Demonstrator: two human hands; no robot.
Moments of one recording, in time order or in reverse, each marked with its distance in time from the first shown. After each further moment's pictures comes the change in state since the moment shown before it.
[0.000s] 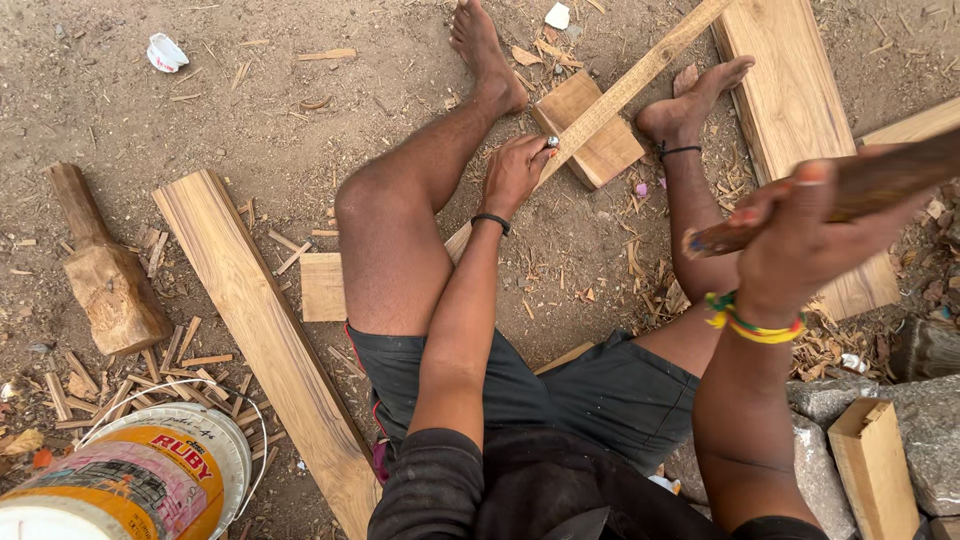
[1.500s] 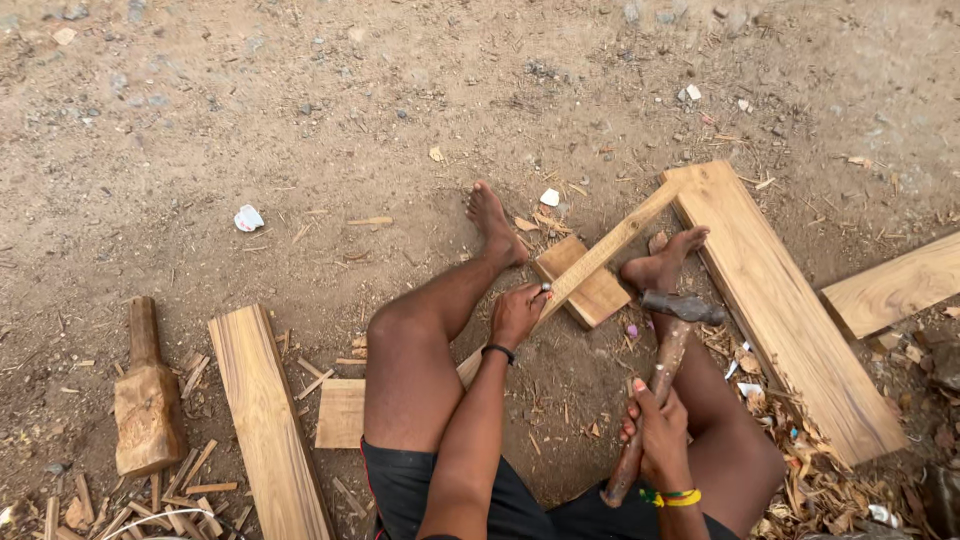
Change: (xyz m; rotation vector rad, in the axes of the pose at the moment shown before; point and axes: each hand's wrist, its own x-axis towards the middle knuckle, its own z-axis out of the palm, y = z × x) left_hand -0.015 0.022 -0.012 -0.005 0.019 -0.124; right_hand -0.128 0.075 -0.003 0.173 -0.059 1.043
